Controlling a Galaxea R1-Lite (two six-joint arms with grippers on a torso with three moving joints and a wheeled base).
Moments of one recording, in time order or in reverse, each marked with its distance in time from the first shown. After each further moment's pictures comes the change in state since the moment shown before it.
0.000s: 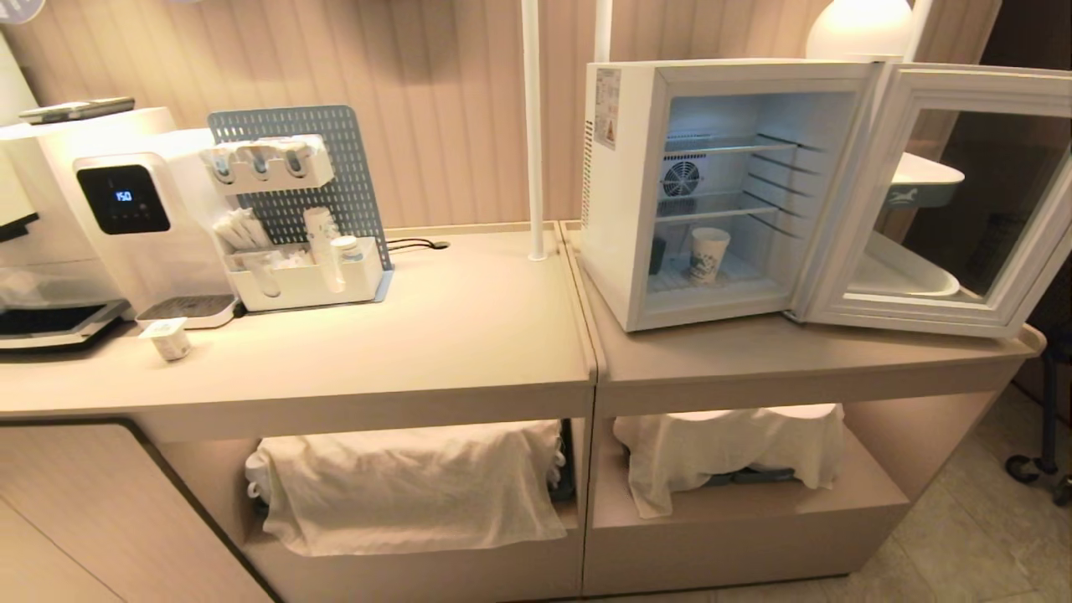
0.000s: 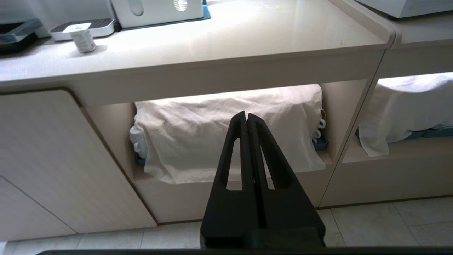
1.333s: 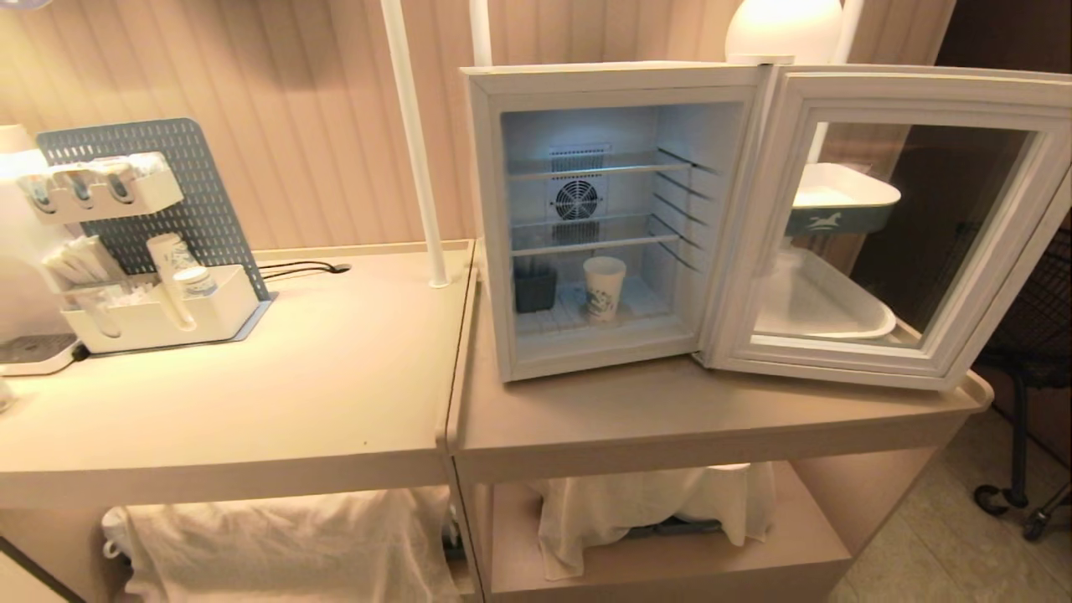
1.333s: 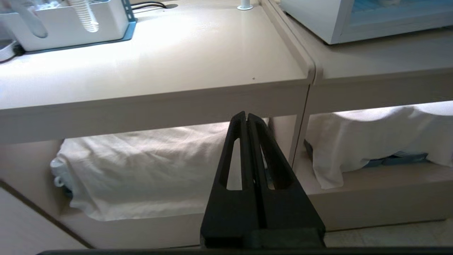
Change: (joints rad) left arm 0.001 0.000 0.000 0.001 0.001 0.001; right arm 0.000 0.000 0.000 0.002 0.000 -0.001
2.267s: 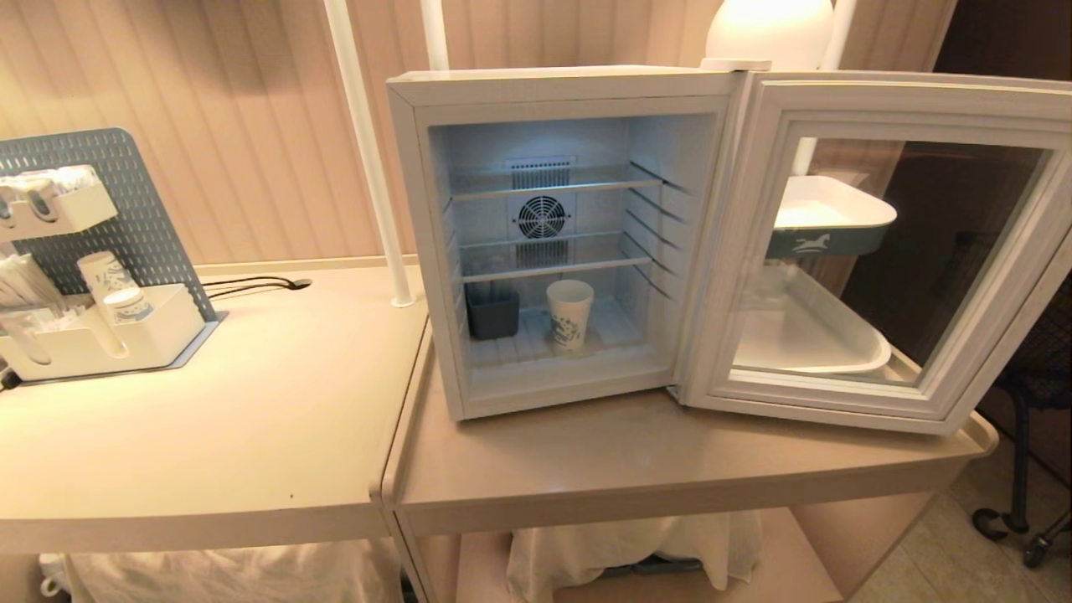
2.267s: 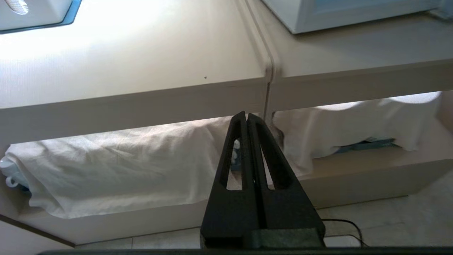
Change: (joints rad) left arm -0.004 0.005 -0.172 0.289 -0.042 -0.015; right arm 0.000 0.000 -0.001 0.001 0.000 0.000
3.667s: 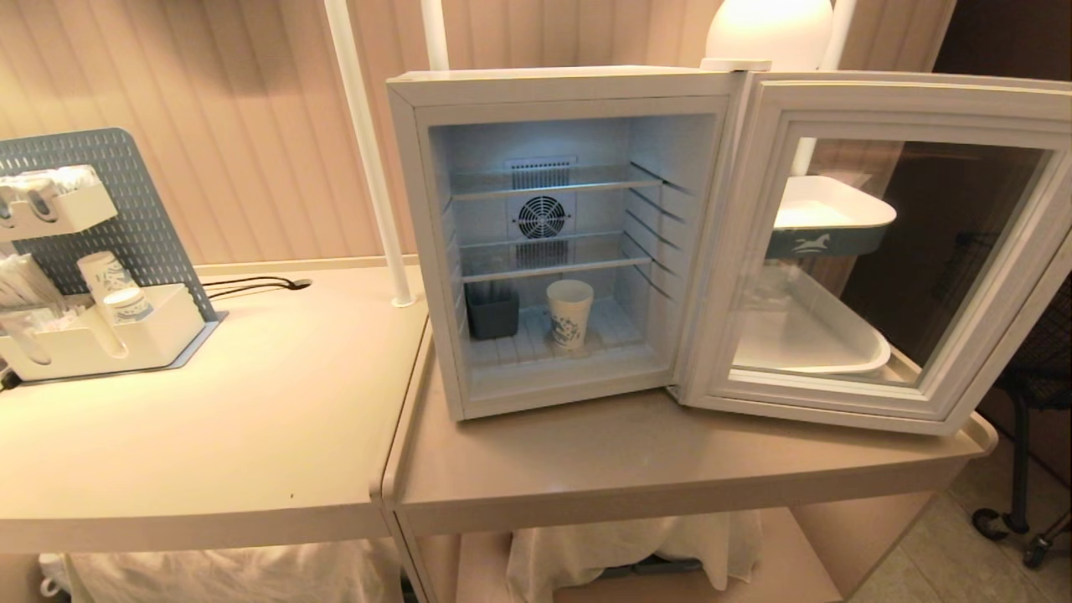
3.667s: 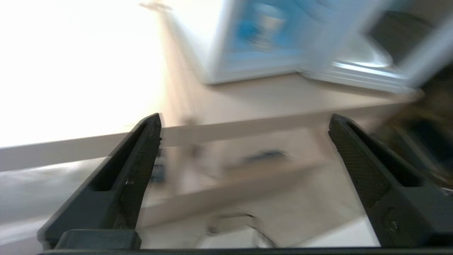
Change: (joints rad) left arm -0.207 0.467 -0.693 0.245 -0.033 -0.261; right arm 0.000 0.000 -0.001 0.002 -0.001 0.000
